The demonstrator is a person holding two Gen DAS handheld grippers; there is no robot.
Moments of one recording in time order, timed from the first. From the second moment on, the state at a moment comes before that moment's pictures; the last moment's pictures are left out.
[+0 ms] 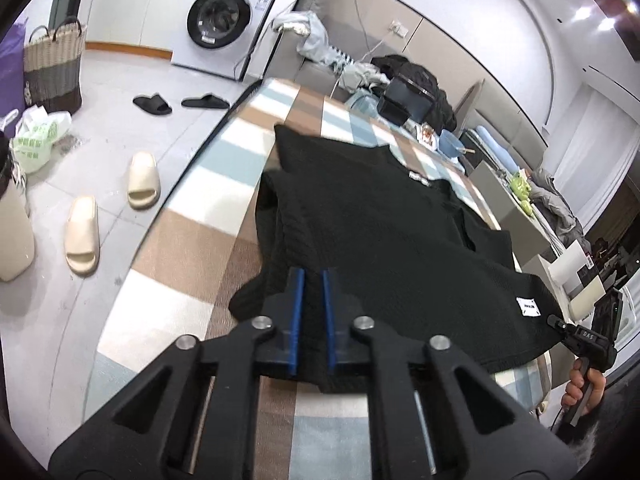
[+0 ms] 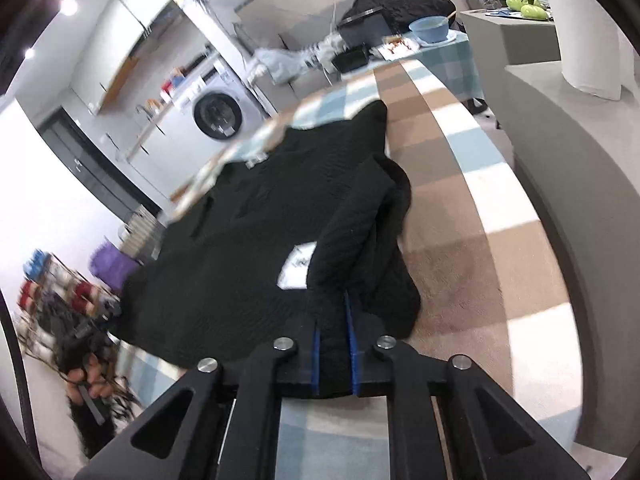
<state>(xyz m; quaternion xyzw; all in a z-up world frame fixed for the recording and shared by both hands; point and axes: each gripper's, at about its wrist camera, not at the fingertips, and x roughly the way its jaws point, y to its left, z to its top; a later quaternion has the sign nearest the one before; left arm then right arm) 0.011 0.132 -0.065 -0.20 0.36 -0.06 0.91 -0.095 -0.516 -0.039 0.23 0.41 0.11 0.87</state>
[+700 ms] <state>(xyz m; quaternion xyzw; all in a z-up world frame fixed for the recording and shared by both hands) 0.050 0.170 -0.050 -0.25 0.36 -0.06 0.90 -0.032 -0.551 0.000 0.34 0.32 0.08 0.88</state>
